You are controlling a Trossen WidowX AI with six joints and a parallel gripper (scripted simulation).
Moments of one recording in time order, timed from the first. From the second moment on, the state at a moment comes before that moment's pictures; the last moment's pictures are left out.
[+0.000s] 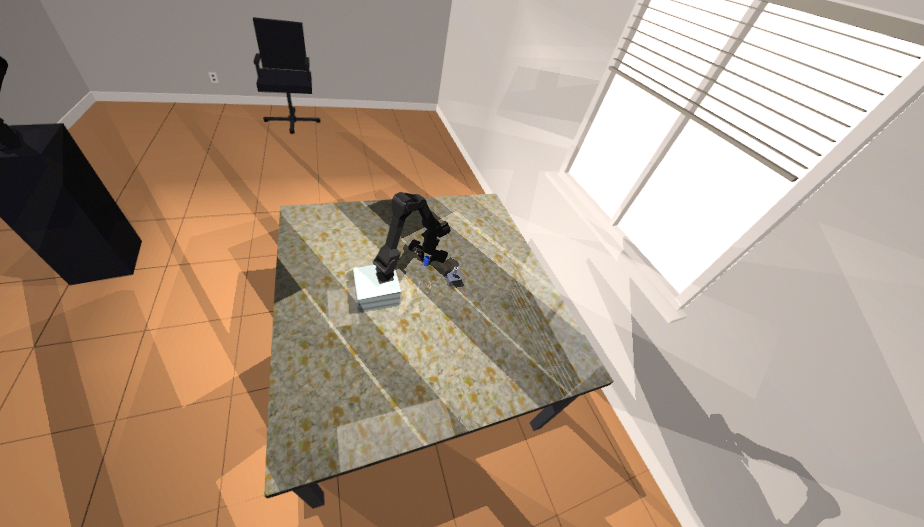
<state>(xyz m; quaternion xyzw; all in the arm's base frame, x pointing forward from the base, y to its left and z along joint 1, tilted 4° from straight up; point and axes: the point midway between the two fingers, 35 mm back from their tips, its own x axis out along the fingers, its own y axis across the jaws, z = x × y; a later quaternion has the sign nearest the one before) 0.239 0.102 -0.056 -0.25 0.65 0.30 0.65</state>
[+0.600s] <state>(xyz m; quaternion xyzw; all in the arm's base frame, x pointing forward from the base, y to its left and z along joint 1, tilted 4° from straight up) 0.237 0.101 -0.047 -0.25 0.66 0.30 0.64</state>
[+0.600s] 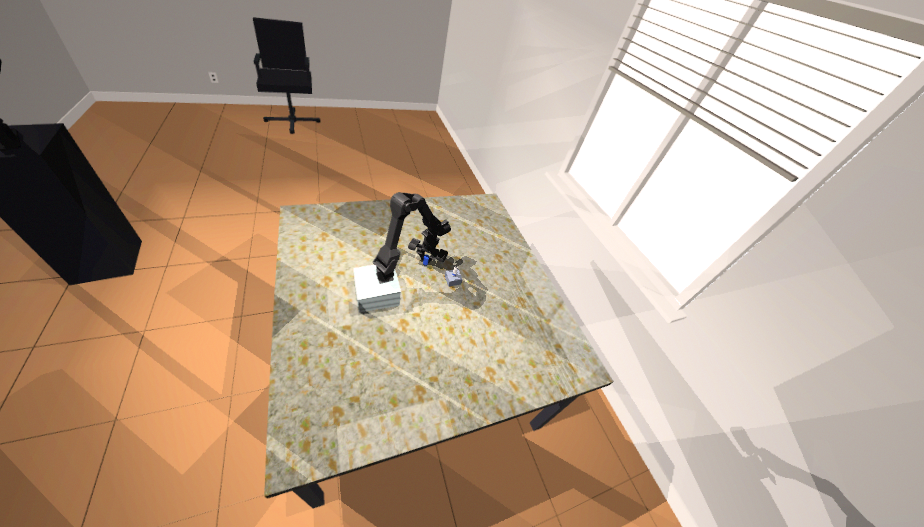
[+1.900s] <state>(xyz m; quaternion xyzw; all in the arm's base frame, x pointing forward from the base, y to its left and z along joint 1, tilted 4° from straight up) 0.280 0.058 0.018 -0.26 0.65 0.29 0.65</state>
